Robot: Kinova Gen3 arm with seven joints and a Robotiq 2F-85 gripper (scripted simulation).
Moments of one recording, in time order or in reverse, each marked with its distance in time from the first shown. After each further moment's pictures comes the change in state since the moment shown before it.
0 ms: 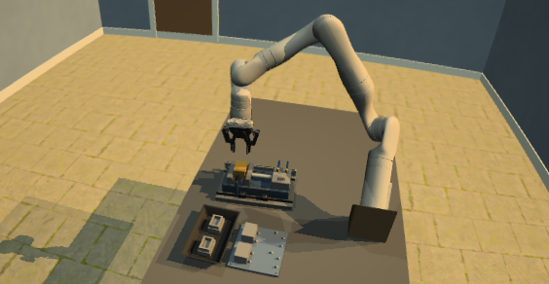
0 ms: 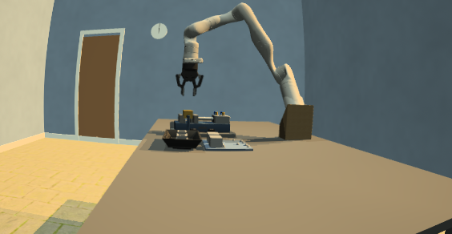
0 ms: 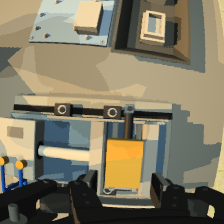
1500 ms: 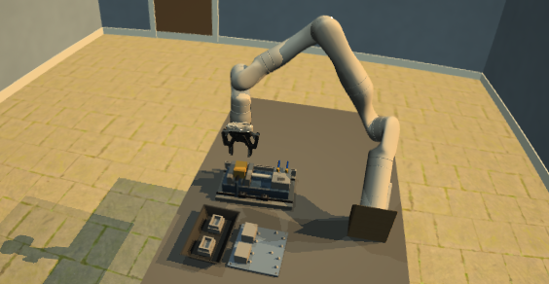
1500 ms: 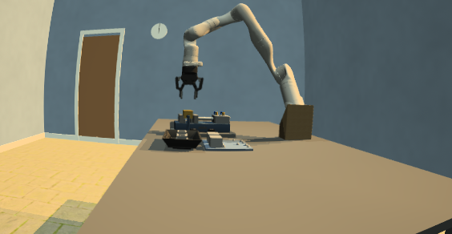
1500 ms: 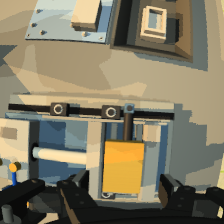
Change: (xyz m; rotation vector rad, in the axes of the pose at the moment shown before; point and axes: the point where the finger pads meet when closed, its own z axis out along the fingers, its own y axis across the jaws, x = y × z) arm 0.001 0.001 0.016 -0.003 0.001 0.000
